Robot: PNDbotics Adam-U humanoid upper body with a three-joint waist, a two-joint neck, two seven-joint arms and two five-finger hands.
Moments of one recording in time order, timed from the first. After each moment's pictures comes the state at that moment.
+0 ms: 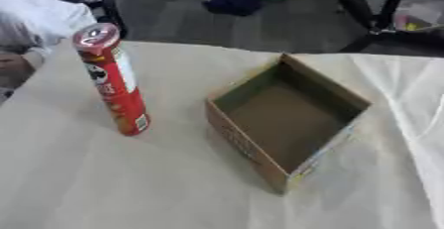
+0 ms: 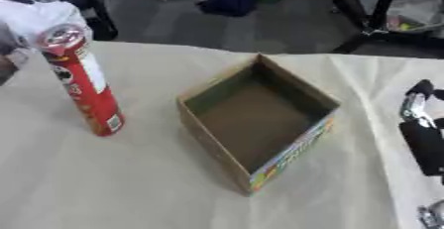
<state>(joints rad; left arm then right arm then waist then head) -1.30 0.63 -0.18 -0.94 -0.48 -0.26 -0.85 -0.11 -0.52 0.05 -1.98 0.13 0.22 -0.71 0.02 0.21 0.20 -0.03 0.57</state>
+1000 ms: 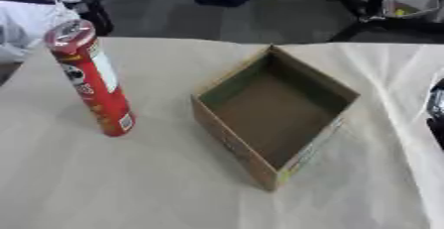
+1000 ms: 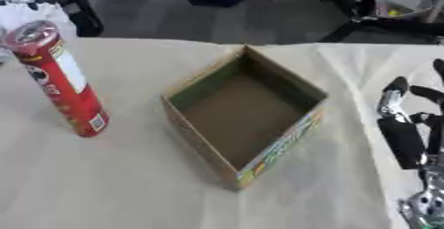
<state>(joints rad) -1.28 0.68 -0.27 -0.96 -0.37 -0.27 -0.84 -0.11 -0.52 0.06 -1.98 0.13 0.22 -0.72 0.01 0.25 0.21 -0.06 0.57</state>
